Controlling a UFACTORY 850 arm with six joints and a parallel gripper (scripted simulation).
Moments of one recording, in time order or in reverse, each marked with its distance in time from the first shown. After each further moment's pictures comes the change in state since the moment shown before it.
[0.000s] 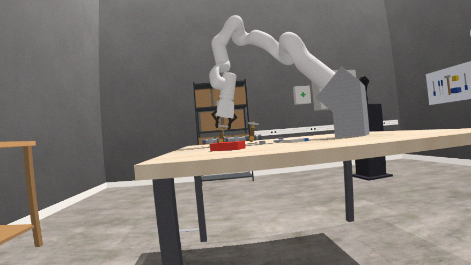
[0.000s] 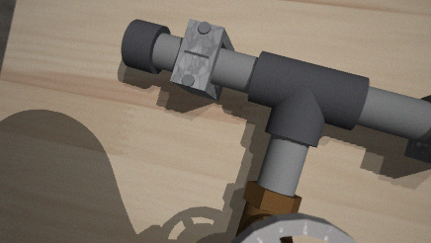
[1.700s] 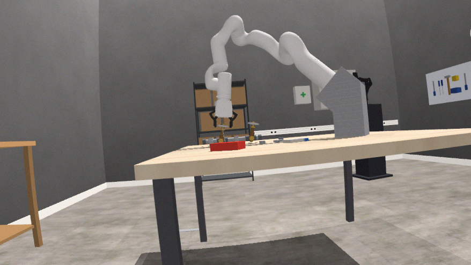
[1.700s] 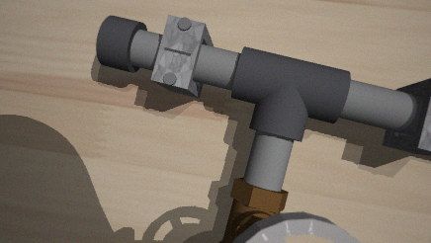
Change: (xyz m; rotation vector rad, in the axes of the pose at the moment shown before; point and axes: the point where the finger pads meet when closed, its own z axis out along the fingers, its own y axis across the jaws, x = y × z) arm 0.000 -0.001 0.000 -0.092 -0.022 0.042
